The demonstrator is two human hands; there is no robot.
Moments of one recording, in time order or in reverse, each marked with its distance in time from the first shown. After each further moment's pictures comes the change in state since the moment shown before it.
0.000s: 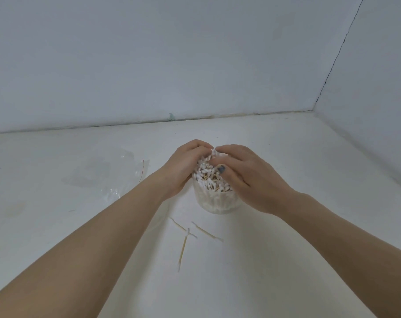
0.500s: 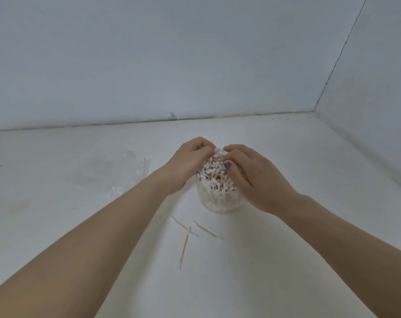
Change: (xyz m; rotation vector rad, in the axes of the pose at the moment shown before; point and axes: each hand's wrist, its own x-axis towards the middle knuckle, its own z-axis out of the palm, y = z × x) left_hand 0.001 0.004 0.002 0.125 0.016 0.043; right_hand -0.003 -0.001 0.000 -0.014 0.096 0.053
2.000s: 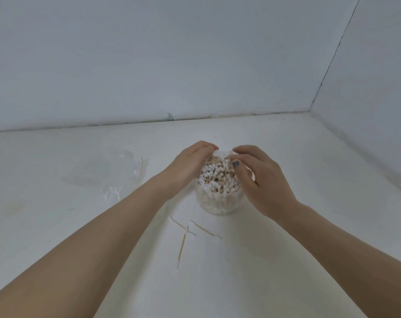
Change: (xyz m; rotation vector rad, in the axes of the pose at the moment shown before) left_hand -0.021 0.005 0.005 0.101 -0.056 0.042; right_hand -0.015 0.010 0.007 0.093 0.218 0.084
